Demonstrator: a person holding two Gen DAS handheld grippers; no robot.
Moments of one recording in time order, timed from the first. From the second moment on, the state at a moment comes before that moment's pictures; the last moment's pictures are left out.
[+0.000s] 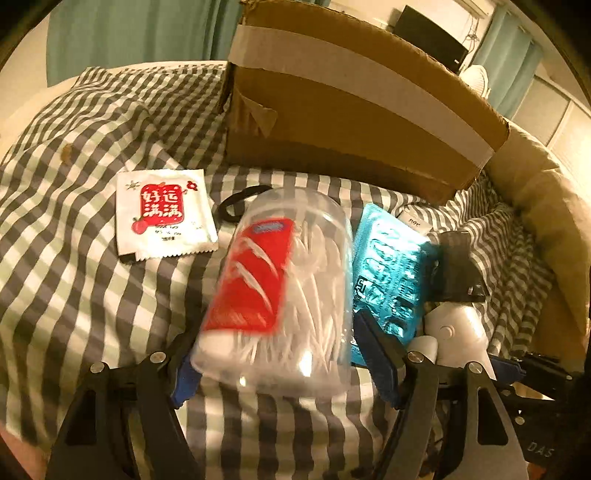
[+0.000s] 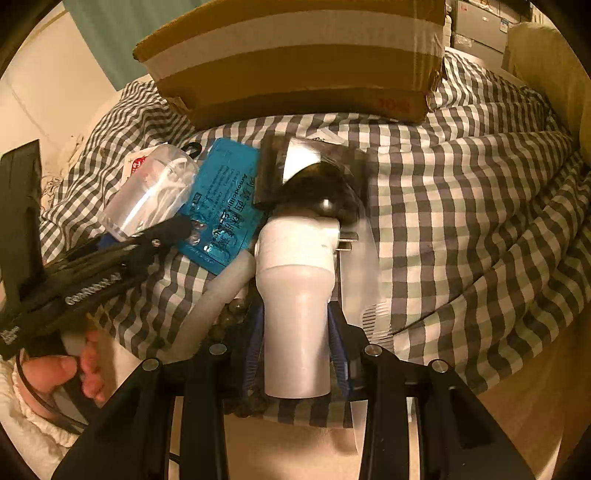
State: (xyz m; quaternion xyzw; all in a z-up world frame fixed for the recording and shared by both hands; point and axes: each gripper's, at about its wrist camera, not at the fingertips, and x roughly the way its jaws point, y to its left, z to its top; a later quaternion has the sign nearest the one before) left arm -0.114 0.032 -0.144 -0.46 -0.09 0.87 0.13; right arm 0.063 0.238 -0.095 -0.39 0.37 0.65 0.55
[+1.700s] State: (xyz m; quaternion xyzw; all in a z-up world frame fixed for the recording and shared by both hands) left arm -0.051 0.029 -0.011 -0.32 -0.07 0.93 0.13; right arm 0.041 0.201 0.018 -0.30 0.26 0.74 0.54
